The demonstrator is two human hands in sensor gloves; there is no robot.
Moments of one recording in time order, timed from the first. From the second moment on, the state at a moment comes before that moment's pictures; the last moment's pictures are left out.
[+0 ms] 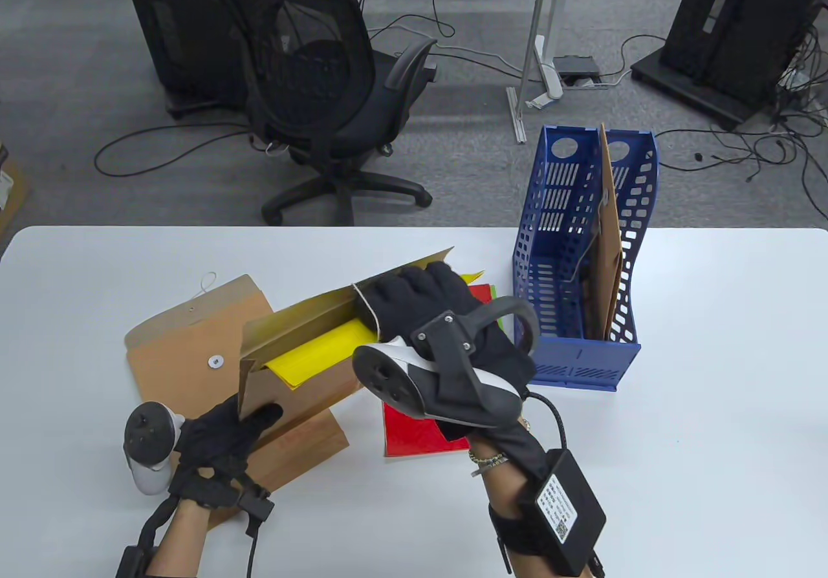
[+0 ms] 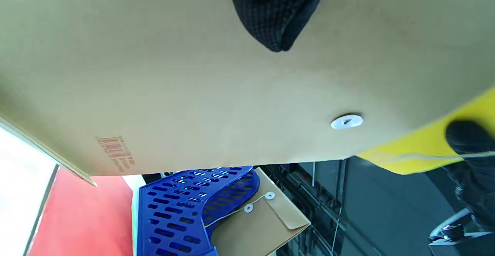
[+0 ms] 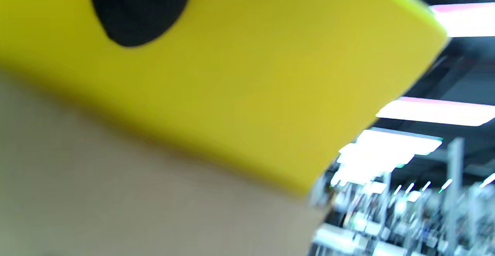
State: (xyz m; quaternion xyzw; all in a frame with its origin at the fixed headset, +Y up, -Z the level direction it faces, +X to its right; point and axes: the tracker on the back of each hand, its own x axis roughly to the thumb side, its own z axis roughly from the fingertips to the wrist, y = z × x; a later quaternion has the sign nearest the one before) left_hand -0.288 -0.706 -0.299 0.06 -0.20 0.62 0.76; right_hand 0.010 -0.422 -0.257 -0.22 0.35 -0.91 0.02
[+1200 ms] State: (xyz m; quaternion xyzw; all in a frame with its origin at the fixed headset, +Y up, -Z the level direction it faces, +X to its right) left_hand -0.368 -0.727 -0.302 0.02 -0.04 0.78 0.63; right_hand 0.053 -0.748 -0.337 -0.12 0.12 -0.96 0.24
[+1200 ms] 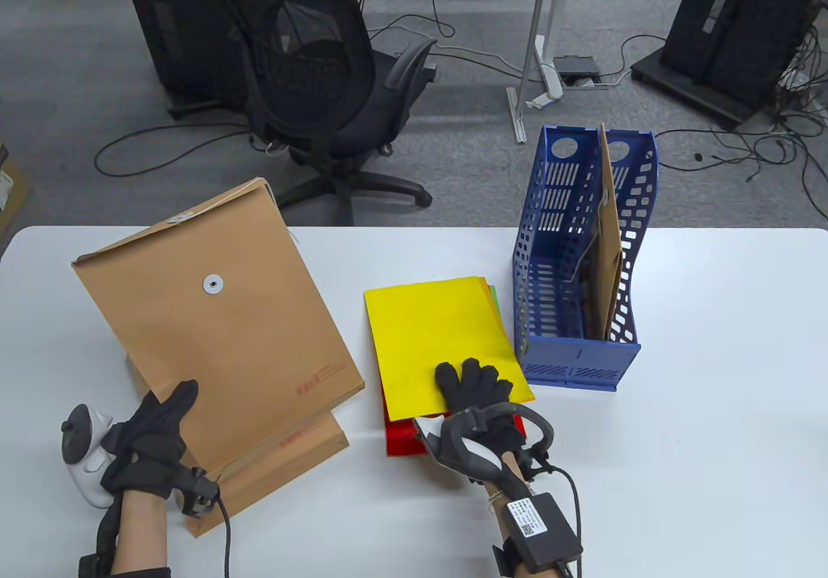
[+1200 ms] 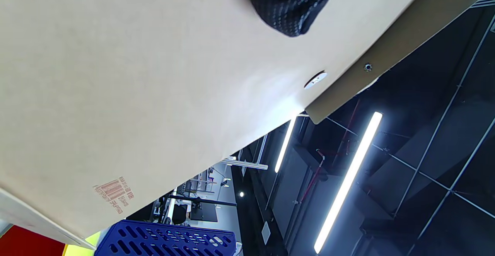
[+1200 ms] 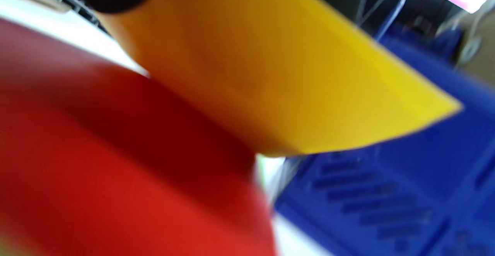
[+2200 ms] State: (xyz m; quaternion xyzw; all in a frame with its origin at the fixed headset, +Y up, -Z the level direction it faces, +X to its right) left_hand -0.383 -0.728 -0.294 -0.02 0.21 0.67 0.71; right_hand 0.097 -0.707 -0.271 -0.03 0.05 -1.00 -0.02
